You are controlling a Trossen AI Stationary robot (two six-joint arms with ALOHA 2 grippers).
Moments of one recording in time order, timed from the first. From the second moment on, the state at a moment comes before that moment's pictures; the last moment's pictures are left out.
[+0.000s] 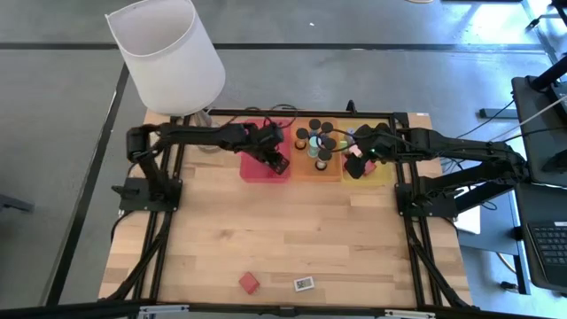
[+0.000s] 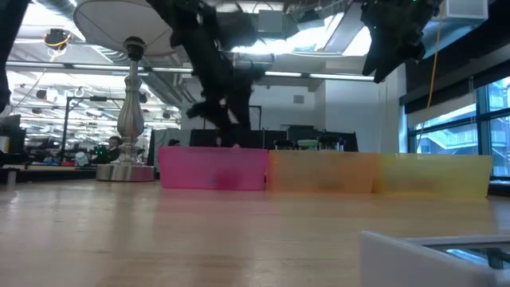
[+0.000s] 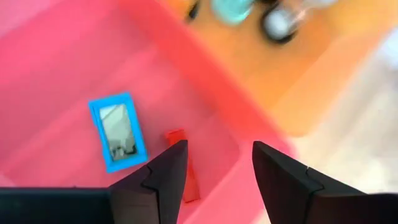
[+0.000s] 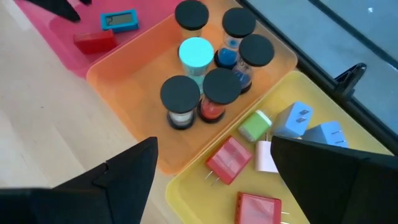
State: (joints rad) left arm 0.29 1.74 1.26 -0.55 -0.02 -0.58; right arm -0.11 1.10 1.08 -0.98 0.38 0.46
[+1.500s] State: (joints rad) left arm -0.65 1.63 1.26 -0.50 -0.08 -0.54; right arm -0.10 1.10 1.07 -0.97 0.24 0.41
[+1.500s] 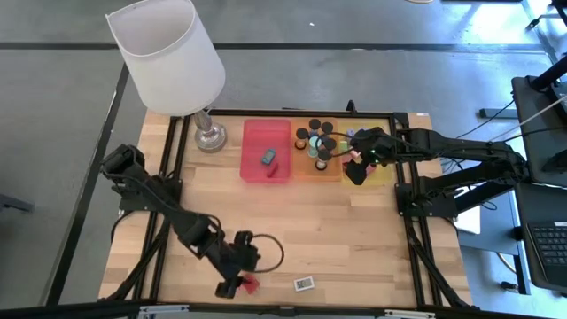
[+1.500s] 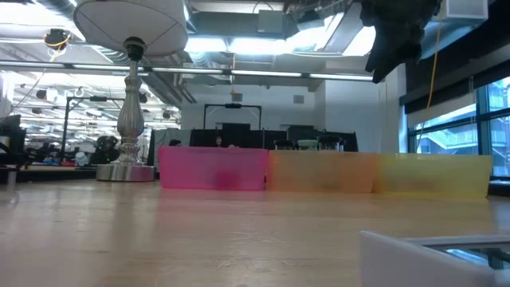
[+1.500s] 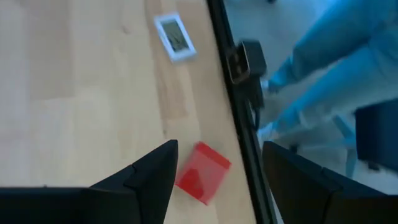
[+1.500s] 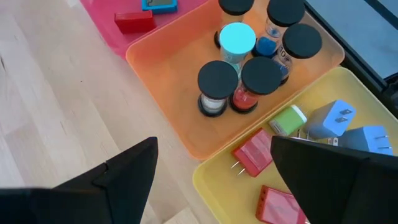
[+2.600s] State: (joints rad) left arm -0.72 1.93 1.26 -0.49 -0.11 0.05; right arm -0.10 1.23 1.07 -0.97 0.19 0.56
